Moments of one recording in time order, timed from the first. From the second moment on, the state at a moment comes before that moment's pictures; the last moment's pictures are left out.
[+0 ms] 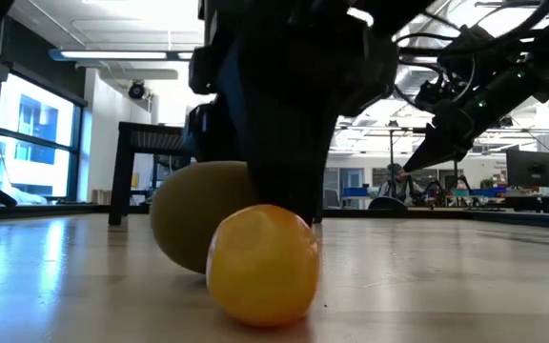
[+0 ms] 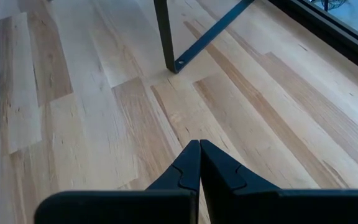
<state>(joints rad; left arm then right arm) -0.41 2.35 2.02 -1.03 0.06 -0.84 -0.52 0.94 0.32 -0.02 -0.10 0.05</state>
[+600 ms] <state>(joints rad) -0.39 2.35 2.02 -1.06 0.05 -0.84 -0.52 0.94 0.32 -0.02 -0.10 0.05</state>
